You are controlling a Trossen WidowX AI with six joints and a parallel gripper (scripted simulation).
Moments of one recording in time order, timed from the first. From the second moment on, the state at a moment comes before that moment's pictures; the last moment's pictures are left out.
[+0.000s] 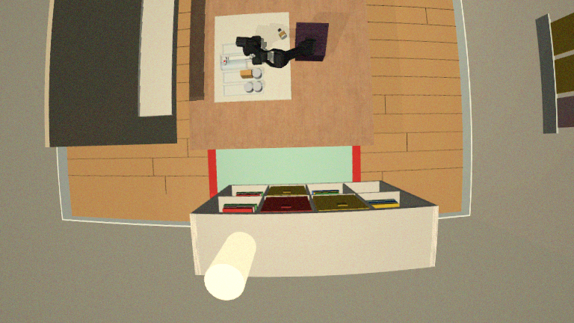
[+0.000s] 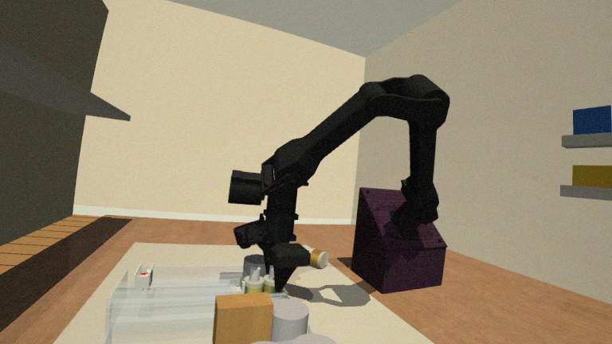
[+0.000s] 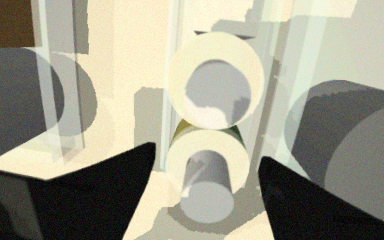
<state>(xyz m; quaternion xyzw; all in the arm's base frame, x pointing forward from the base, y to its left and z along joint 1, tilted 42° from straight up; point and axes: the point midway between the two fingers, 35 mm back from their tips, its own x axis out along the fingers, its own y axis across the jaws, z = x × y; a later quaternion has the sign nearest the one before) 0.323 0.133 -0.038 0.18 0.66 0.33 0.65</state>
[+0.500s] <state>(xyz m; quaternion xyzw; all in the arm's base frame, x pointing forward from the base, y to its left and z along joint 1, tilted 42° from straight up) 0.318 0.120 -0.026 0.18 0.66 0.33 0.65</state>
